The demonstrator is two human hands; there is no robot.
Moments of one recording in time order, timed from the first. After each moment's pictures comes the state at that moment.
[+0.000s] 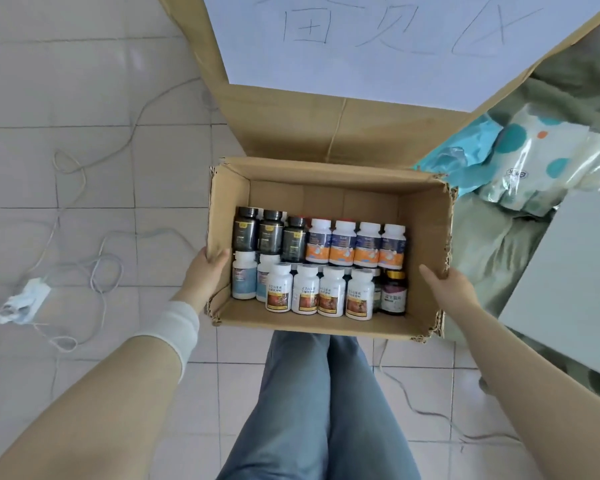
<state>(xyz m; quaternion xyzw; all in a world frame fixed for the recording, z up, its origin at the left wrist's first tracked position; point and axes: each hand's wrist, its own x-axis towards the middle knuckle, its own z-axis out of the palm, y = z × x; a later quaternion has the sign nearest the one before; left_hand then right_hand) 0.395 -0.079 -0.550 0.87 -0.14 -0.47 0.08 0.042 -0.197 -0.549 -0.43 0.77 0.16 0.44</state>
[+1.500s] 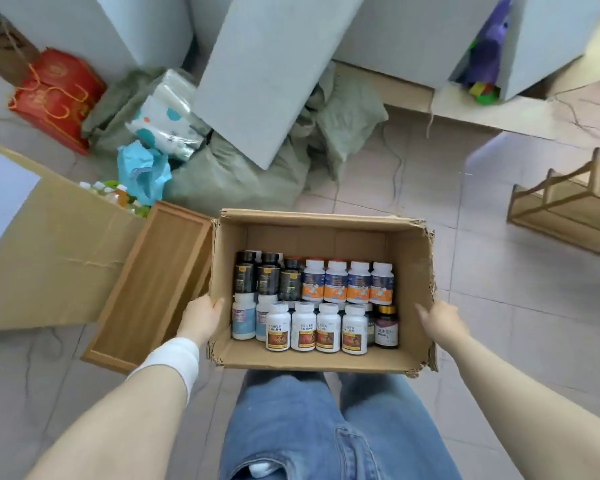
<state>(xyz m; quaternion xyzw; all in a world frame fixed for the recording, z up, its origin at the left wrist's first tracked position) 0.189 0.058 -0.391 0.50 -0.75 -0.35 -0.26 -0.028 0.383 -0.371 0.05 0.92 0.00 0.39</state>
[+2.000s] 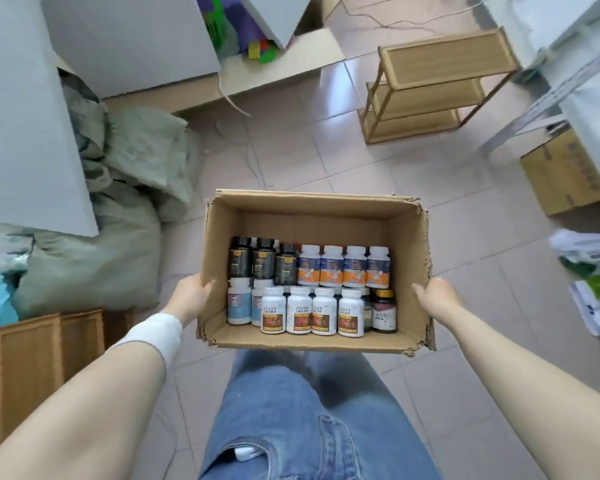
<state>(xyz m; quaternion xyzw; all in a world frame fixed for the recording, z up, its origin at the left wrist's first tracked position) -0.057 0.372 -0.360 0.30 -0.85 -0.31 -0.31 -0.075 0.769 -0.371 0.27 0.89 -0.13 0.36</state>
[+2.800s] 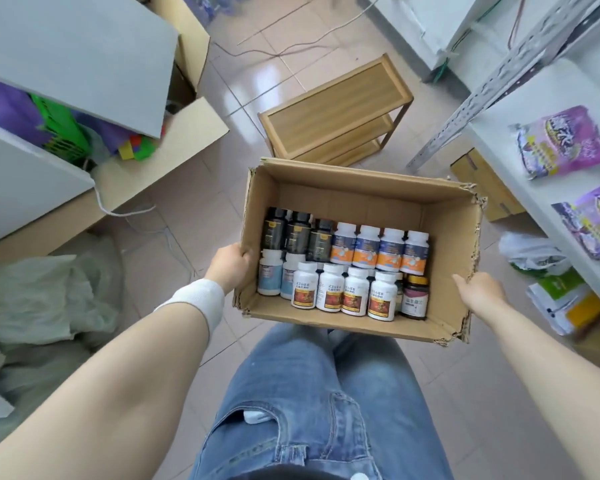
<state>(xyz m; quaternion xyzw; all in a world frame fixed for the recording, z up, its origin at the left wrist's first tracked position) -0.481 0.705 -0.368 0.10 -0.90 -0.22 -0.35 -0.352 1.082 -0.367 0.45 0.82 -0.17 0.31</state>
